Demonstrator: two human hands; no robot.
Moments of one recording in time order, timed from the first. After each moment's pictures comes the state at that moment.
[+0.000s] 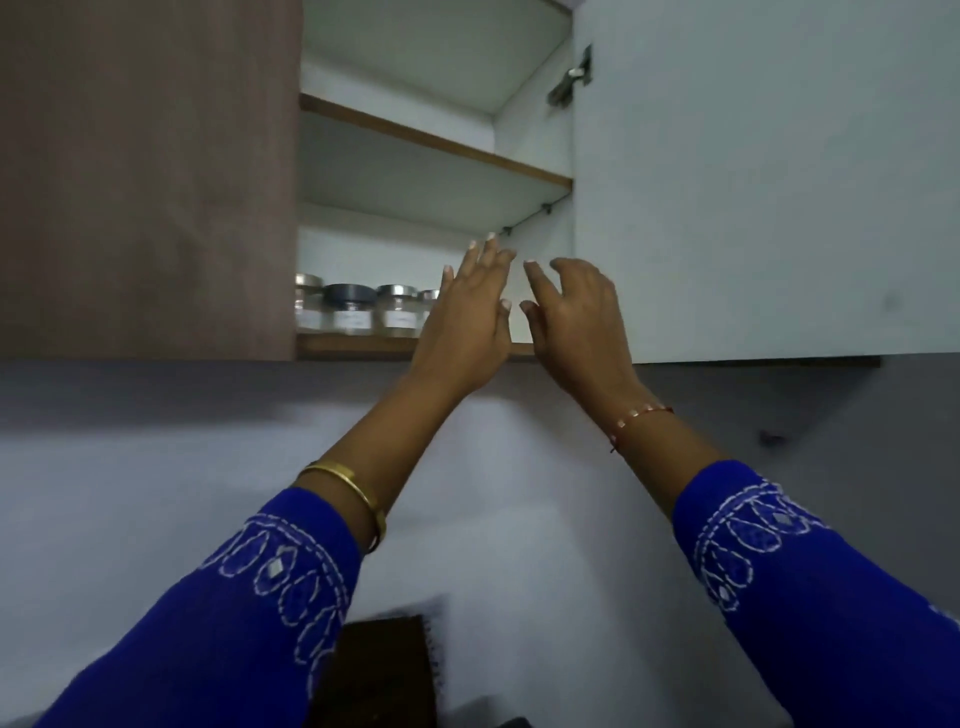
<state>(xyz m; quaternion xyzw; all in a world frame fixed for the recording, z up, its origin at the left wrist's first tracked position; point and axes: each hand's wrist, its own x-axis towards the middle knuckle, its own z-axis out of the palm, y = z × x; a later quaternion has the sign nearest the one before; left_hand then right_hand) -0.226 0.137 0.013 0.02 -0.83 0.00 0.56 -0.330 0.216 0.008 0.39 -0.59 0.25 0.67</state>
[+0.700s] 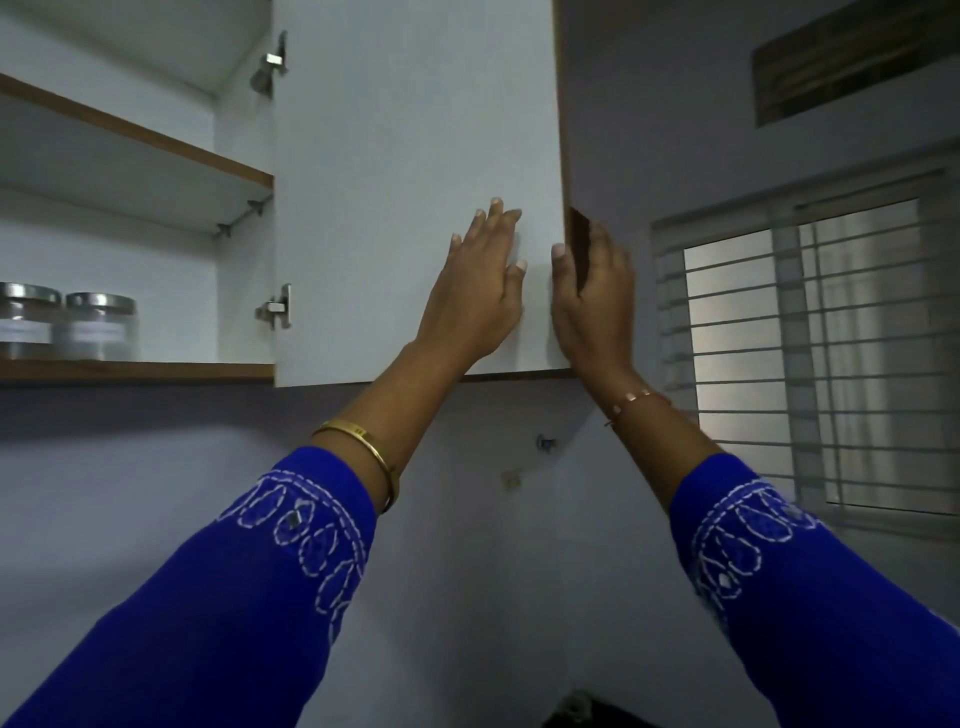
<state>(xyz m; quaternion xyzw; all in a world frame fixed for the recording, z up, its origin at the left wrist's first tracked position) -0.442 0.401 0.048 -0.15 -0.81 -0.08 0.56 -0.499 0.503 0.029 0.25 -0.63 0.50 0.54</state>
